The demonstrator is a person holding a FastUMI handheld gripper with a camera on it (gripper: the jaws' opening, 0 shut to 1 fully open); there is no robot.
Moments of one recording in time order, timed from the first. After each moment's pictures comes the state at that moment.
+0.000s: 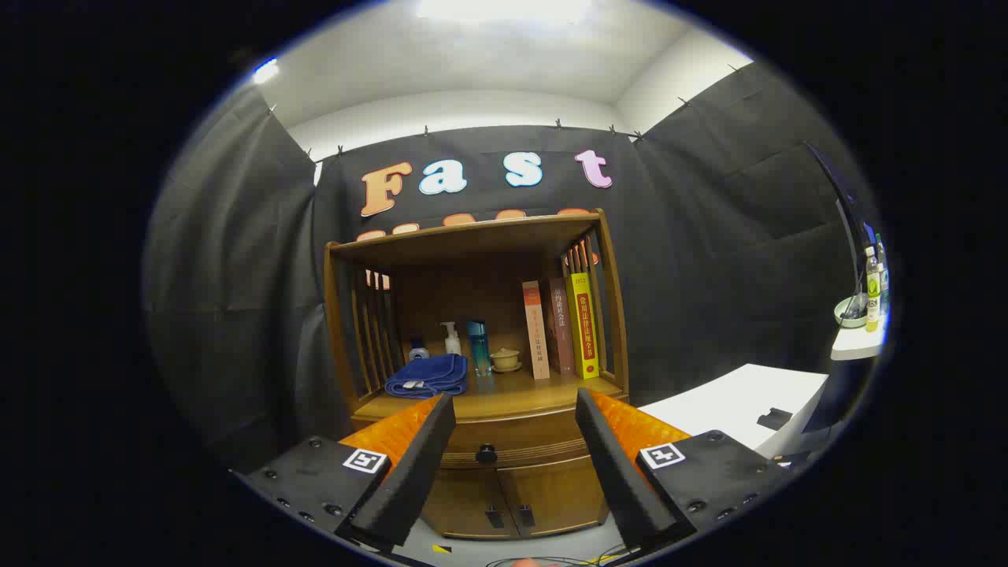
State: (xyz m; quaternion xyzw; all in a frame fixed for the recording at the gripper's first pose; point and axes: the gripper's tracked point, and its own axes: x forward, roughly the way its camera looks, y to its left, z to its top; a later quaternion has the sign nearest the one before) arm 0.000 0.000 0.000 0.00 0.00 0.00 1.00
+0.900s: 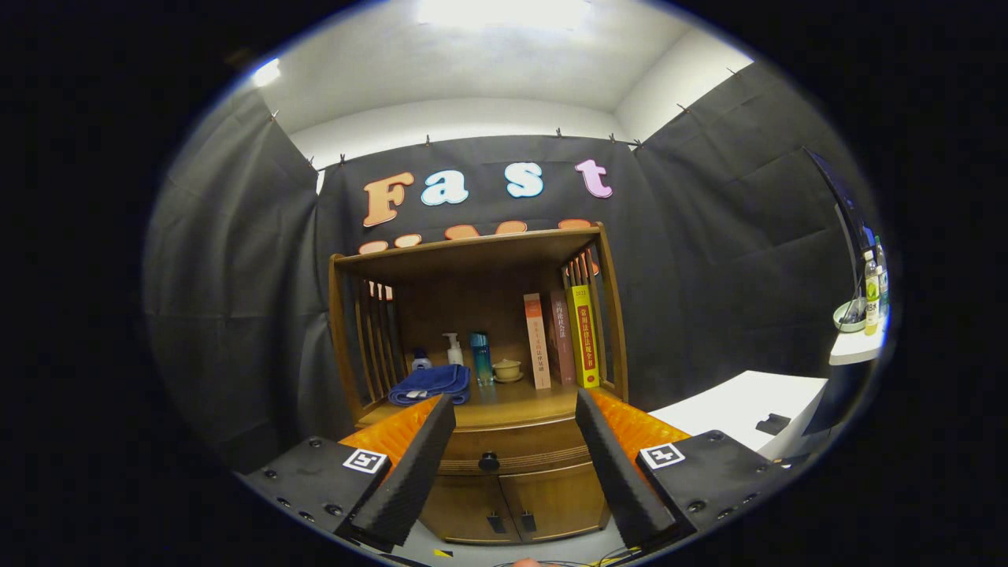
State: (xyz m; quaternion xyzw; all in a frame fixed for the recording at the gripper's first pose) arm -0.008 0.003 0.014 0.00 -0.02 0.00 1.00
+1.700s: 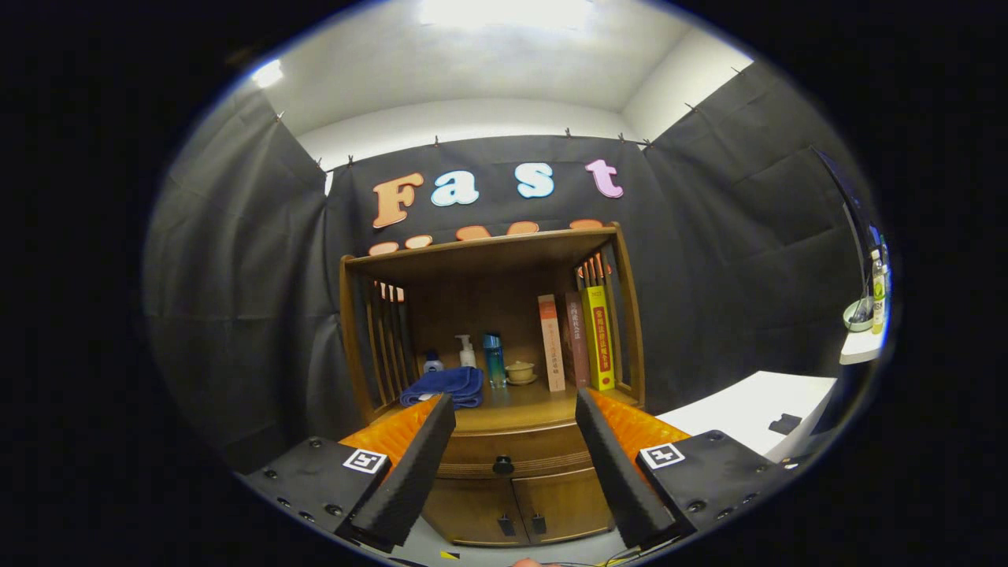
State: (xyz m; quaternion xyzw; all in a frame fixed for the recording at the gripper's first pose) arm 0.008 0.031 0.015 0.00 -0.03 0.03 1.00
